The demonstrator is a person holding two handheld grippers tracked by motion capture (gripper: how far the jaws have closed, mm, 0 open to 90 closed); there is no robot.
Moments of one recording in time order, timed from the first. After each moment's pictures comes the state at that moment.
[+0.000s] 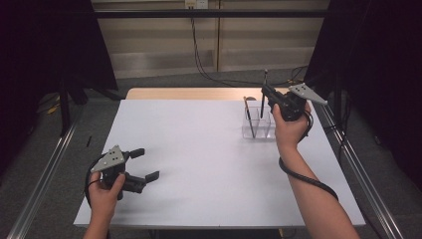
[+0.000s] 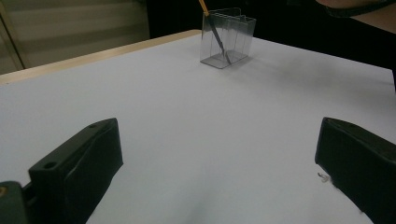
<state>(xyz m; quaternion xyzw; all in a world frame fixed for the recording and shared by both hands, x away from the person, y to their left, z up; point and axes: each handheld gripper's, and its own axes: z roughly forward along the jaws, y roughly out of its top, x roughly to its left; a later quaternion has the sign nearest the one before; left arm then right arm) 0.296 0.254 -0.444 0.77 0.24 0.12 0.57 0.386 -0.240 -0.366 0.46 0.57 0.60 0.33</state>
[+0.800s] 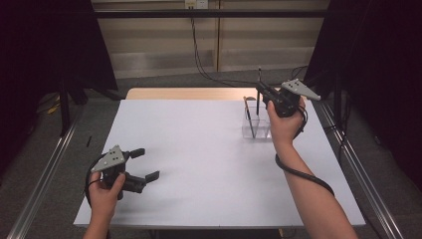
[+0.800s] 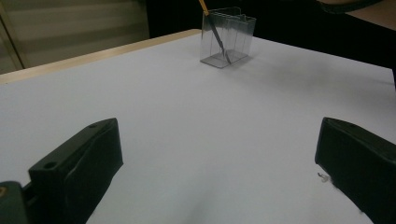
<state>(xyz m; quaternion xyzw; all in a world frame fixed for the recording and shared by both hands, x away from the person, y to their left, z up) 0.297 0.254 -0.444 0.77 0.24 0.12 0.57 0.397 -0.228 -0.362 0.44 0.58 0.59 0.34</state>
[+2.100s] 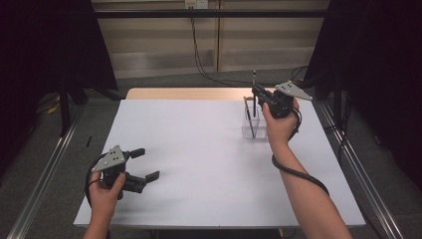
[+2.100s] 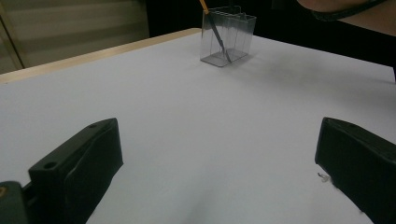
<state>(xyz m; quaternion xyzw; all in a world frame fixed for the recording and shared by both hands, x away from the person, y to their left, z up) 0.297 0.254 -0.444 0.78 0.24 0.12 0.57 0.409 -0.222 -0.379 0.44 0.60 0.58 0.33</state>
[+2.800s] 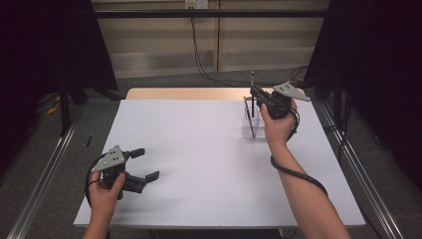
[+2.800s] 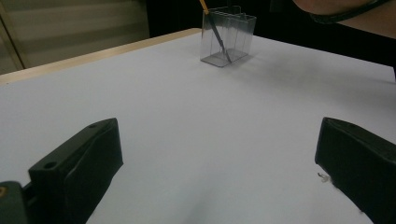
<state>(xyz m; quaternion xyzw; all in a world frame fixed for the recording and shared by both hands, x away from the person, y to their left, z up) 0.297 0.254 -0.444 0.77 0.24 0.12 0.57 0.410 -0.218 -0.383 0.44 0.60 0.58 0.33</state>
